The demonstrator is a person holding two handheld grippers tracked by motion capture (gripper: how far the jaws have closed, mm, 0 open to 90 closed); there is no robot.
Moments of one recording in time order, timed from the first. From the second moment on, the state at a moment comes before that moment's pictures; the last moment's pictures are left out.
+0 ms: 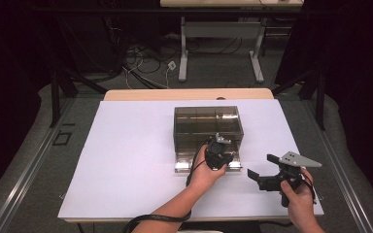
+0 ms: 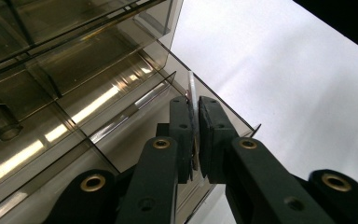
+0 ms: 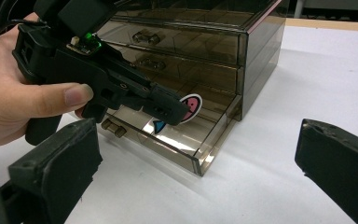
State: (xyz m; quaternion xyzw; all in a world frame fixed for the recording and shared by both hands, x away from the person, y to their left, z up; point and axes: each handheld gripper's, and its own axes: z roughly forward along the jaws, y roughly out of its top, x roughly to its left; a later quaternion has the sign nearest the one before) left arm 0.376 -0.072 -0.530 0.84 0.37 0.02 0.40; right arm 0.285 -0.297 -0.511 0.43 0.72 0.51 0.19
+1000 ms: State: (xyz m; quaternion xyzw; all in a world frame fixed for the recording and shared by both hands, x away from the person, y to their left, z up) left arm 0.374 -0.063 -0.523 0.82 0.37 0.05 0.43; right arm 0.286 -0.295 -0.511 0.43 0.72 0.51 0.19
